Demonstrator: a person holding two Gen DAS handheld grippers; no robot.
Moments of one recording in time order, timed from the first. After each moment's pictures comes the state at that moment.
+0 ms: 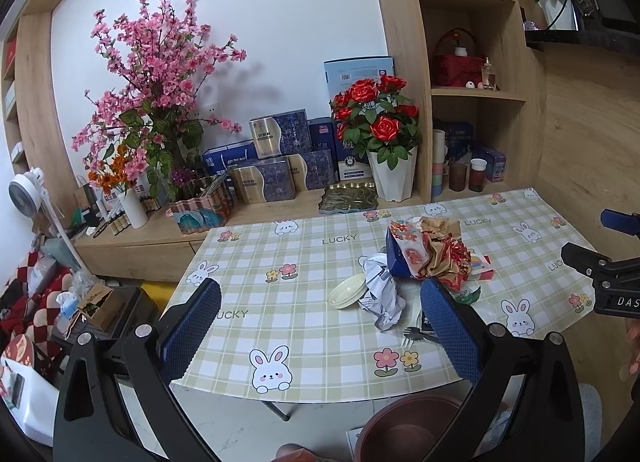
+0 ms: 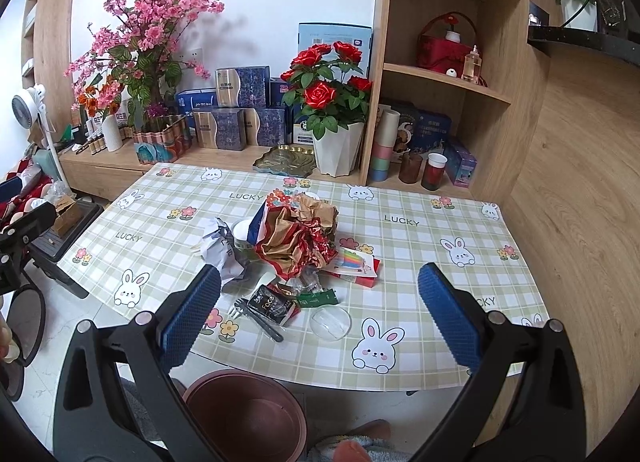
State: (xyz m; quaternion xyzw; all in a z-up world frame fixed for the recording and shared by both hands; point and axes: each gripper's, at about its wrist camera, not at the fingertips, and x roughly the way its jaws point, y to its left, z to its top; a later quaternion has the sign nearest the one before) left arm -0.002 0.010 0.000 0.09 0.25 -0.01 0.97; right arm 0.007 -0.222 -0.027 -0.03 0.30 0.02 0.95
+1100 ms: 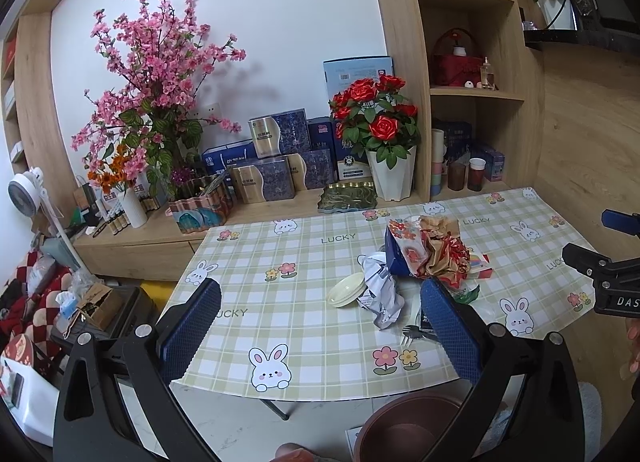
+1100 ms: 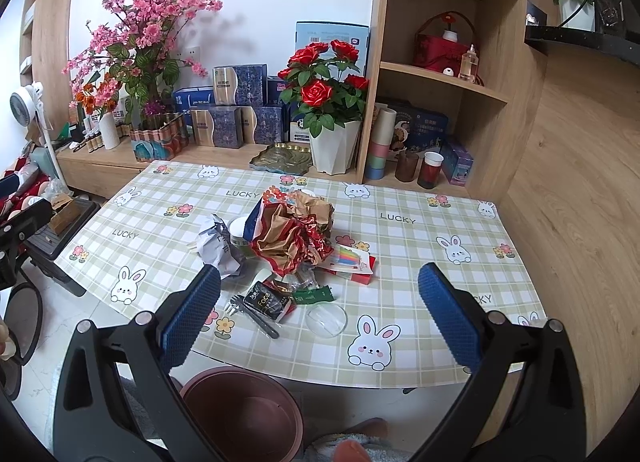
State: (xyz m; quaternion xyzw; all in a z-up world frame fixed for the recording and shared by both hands) left arm -0.002 0.009 -0.004 0.09 0.25 -0.01 0.96; right arm 0.006 -0.225 -0.029 -0.03 0.31 0.02 0.95
